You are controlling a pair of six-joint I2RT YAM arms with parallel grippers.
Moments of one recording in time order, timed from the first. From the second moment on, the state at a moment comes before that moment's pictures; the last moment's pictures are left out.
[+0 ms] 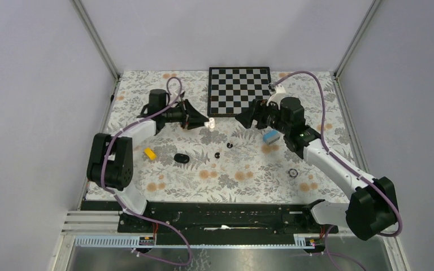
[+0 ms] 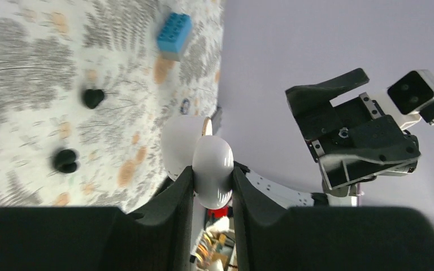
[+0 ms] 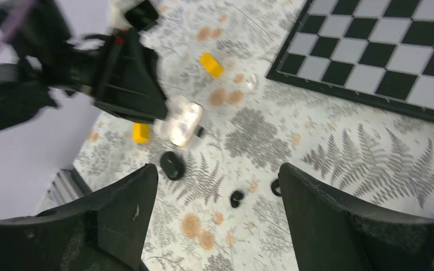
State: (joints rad) left arm -0.21 1.72 1.00 0.20 1.03 -1.12; right arm 0.45 1.24 0.88 0.11 -0.33 0.51
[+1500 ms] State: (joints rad) left arm 0.11 1.34 0.89 -0.42 0.89 -0.68; right arm 0.74 2.45 2.07 -0.43 0.02 0.22
